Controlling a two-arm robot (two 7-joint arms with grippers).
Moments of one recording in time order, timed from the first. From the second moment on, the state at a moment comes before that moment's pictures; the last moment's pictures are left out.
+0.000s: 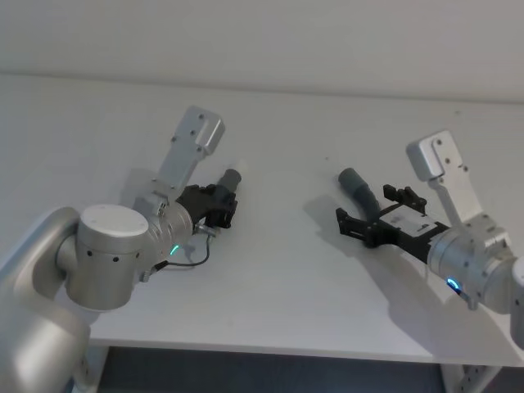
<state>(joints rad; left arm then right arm) -0.28 0.22 0.42 -1.63 -0.25 0.68 0.00 0.17 0.38 -0.35 -1.68 0.19 0.49 0.27</state>
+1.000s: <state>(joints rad) -0.28 0.22 0.42 -1.63 -0.25 0.68 0.00 0.22 0.31 -0.35 -1.61 0.17 0.55 0.27</state>
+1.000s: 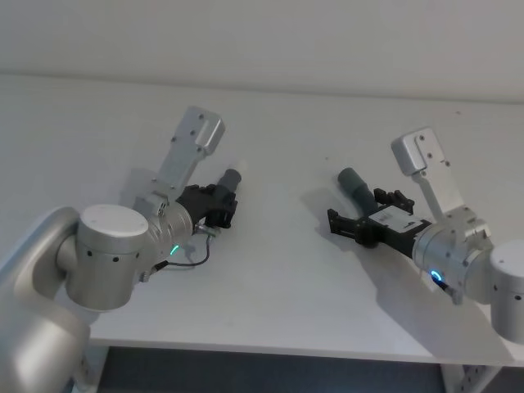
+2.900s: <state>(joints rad) -0.29 0.23 0.44 -1.63 -0.23 0.68 -0.02 0.23 0.30 -0.34 -1.59 0.17 0.54 0.28</state>
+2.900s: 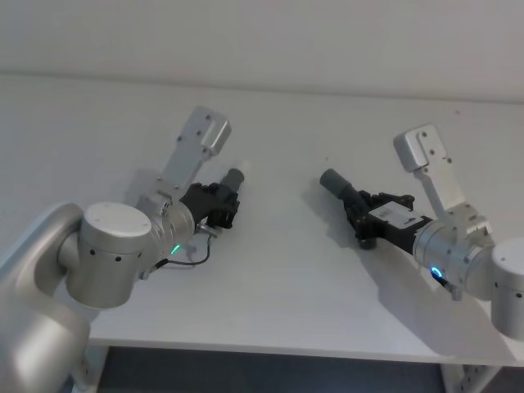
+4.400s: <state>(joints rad) -0.41 0.55 0.57 -1.69 -0.14 0.43 -0.45 0.30 0.59 -0.35 -1.53 0.27 -0.04 0.80</state>
